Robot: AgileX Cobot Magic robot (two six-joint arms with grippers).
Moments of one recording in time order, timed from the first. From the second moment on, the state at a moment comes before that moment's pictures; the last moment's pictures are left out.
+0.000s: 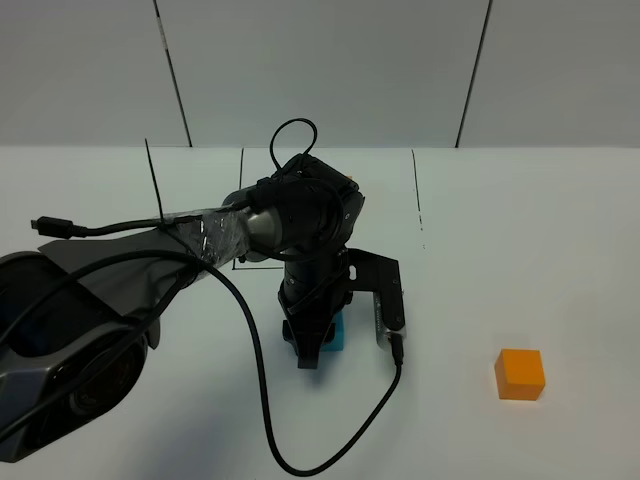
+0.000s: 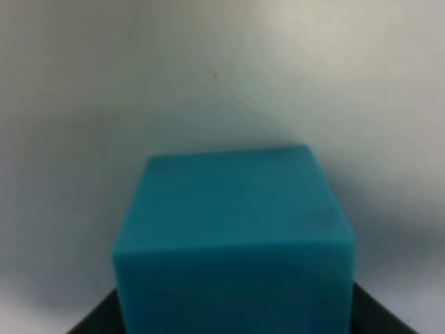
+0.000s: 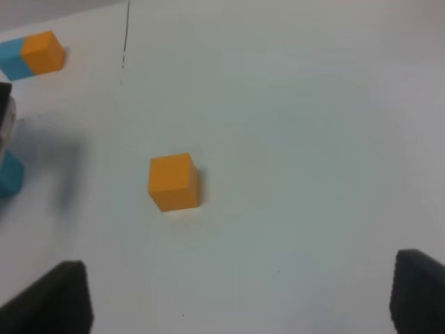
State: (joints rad) left arm -0.66 2.42 -1.89 0.10 1.08 0.91; right arm -0.01 -0.01 -0.49 0.07 1.06 0.03
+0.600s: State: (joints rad) left arm -0.66 2.40 -1.91 0.10 1.17 0.93; right arm -0.01 -0.01 -0.49 0.07 1.06 0.03
